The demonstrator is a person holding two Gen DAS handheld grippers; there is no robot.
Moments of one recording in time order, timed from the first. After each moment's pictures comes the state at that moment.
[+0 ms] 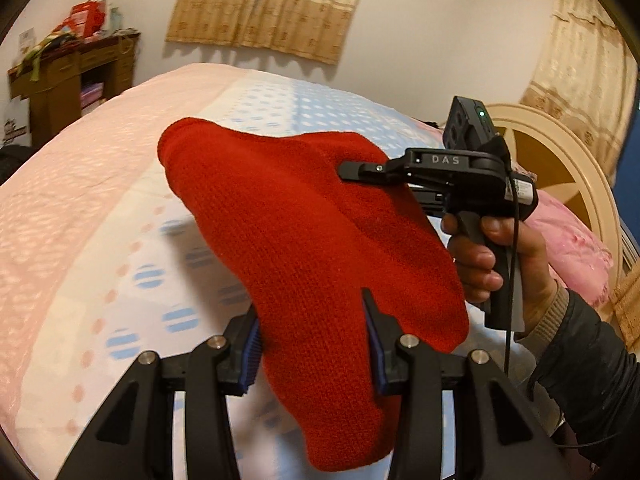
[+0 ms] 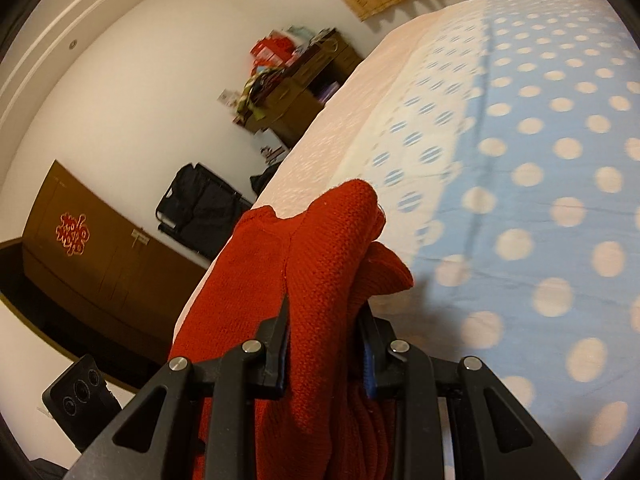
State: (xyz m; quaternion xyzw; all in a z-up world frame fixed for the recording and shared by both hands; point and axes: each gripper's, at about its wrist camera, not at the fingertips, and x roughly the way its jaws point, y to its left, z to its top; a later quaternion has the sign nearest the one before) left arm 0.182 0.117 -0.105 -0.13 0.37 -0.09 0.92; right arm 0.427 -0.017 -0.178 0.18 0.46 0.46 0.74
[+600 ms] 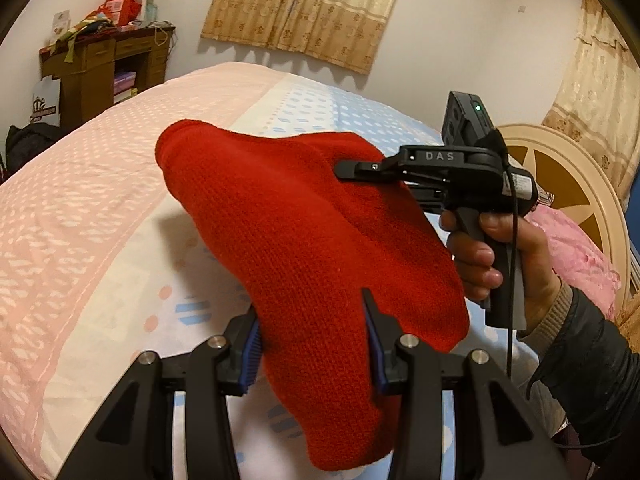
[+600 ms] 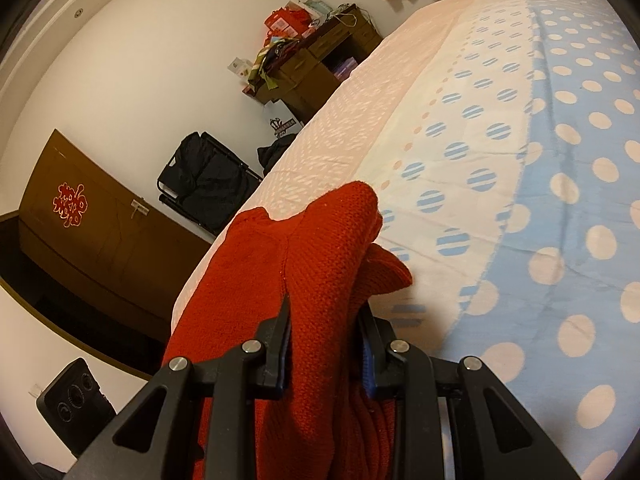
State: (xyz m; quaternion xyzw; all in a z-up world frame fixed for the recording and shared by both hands) left arm 0.166 0.144 -0.116 -0.16 0.36 -0.05 0.92; right arm 0.410 0.062 -0.182 0.14 0.47 0.48 0.72
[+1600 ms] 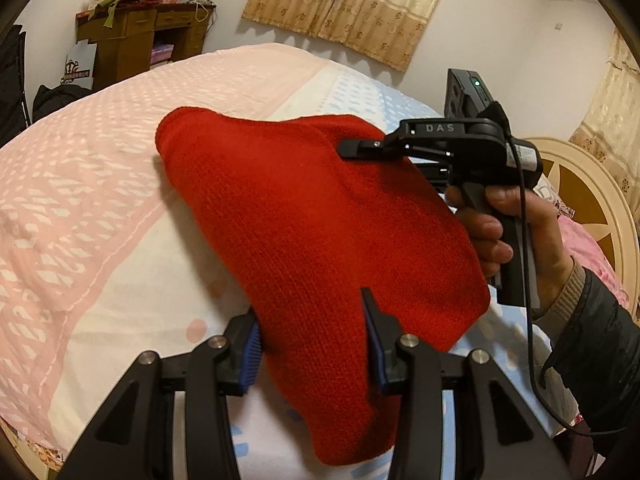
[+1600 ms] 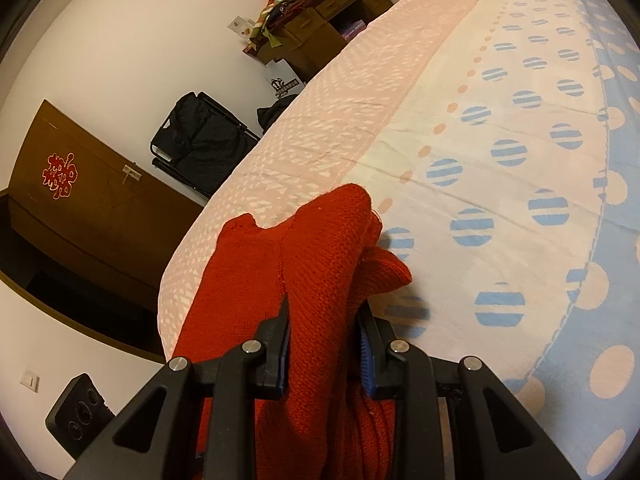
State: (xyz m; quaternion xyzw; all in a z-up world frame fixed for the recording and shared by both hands) left arm 0.124 0.174 -0.158 -0.20 0.38 0.00 0.90; right arm 0.393 0.148 -0.220 0.09 0.52 0.49 0.69
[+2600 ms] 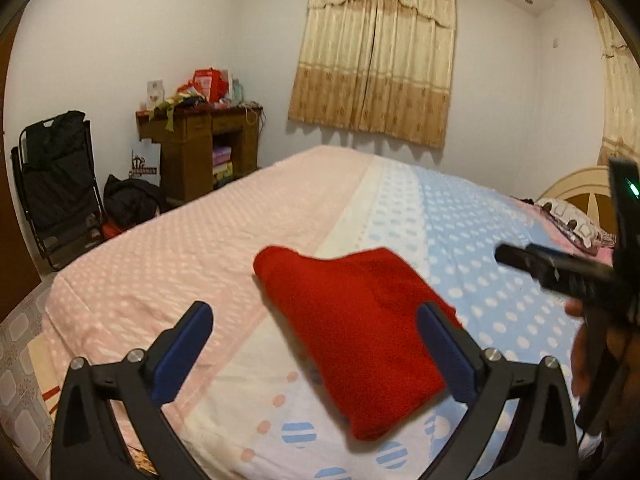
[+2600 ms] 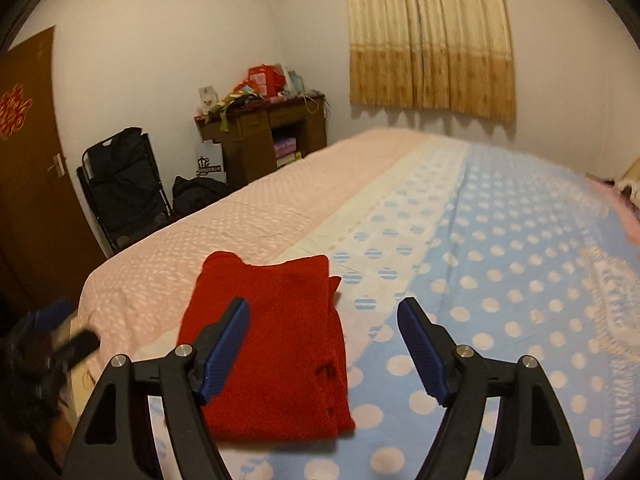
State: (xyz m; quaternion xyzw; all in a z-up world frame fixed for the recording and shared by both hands) left arm 0.041 0.178 -0.067 -0.11 0.23 0.14 0.96; right arm 0.199 0.047 -0.091 -0.05 0.28 0.32 0.90
